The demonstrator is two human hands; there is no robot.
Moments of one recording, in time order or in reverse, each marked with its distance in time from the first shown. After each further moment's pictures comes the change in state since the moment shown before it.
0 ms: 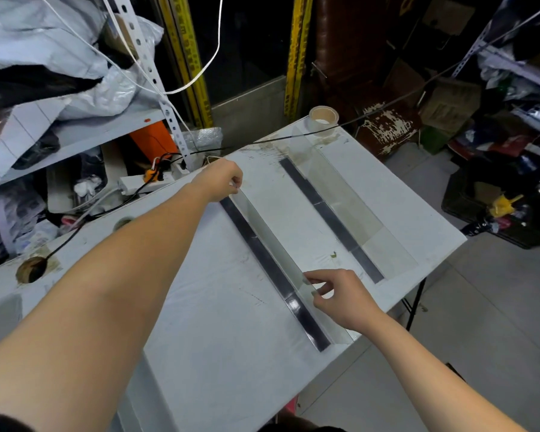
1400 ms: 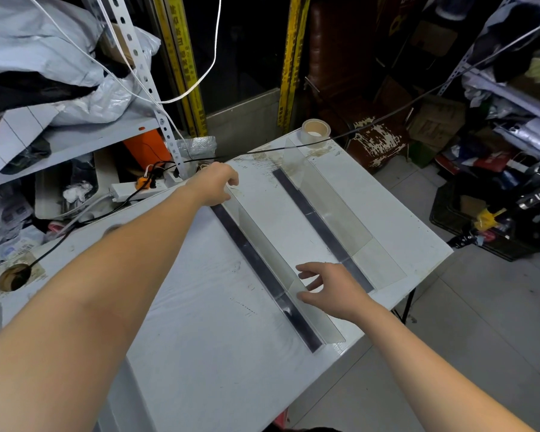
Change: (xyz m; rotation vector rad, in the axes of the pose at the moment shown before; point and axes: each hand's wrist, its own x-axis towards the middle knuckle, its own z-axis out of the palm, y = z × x) left_hand 0.008 -0.002 -0.005 0.026 0.027 -0.046; right_hand 0.031 0.001 -0.017 -0.133 -0.049 0.014
